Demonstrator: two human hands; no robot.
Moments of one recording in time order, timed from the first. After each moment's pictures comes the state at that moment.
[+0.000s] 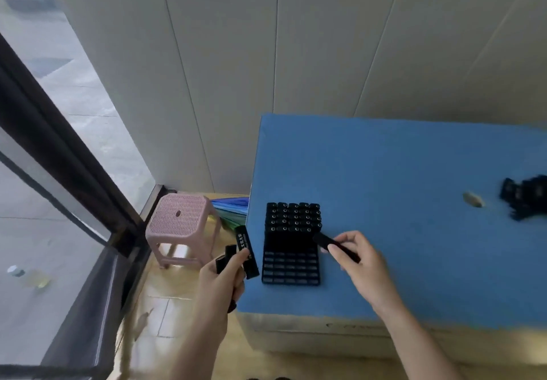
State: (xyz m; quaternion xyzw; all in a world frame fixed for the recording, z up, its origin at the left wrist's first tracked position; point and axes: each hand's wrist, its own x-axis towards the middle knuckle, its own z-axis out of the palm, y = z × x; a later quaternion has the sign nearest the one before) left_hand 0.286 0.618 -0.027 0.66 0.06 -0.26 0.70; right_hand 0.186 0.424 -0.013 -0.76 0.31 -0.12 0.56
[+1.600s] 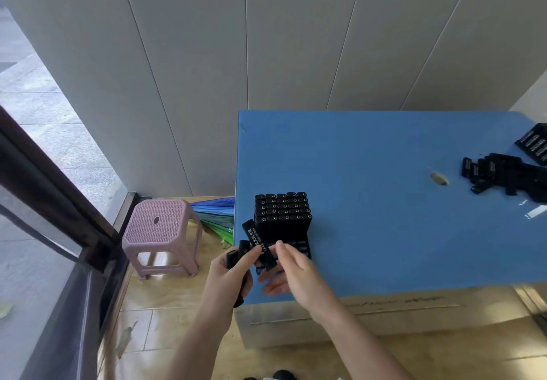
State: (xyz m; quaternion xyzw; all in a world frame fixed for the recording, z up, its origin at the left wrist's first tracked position) left_hand 0.284 0.622 -0.026 0.67 -0.08 -0.33 0.66; right_hand 0.208 0.510 -0.016 -0.68 0.28 0.01 0.68
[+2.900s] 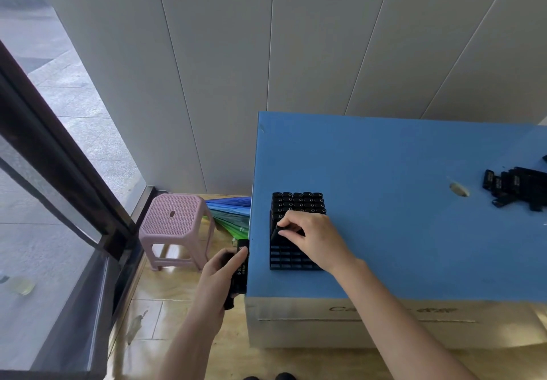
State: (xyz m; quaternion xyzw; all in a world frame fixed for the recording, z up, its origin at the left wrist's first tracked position) left_hand 0.286 0.651 -0.033 0.63 0.02 -0.33 0.70; right_hand 0.247 0.459 -0.026 -0.94 0.04 -0.16 0.31
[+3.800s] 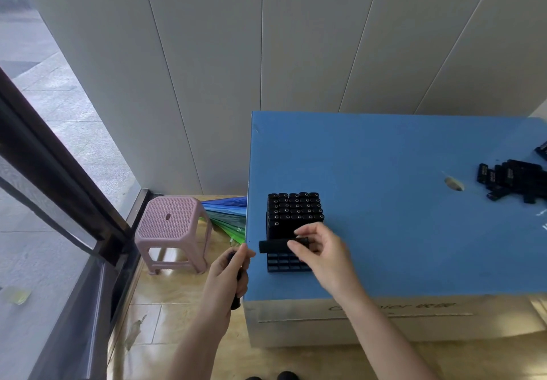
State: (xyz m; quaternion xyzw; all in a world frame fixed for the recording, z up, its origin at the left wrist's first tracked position) left_hand 0.287 0.639 -0.033 0.63 -0.03 -0.31 0.71; right_hand 0.209 0.487 -0.014 -0.75 0.28 -0.14 0.57
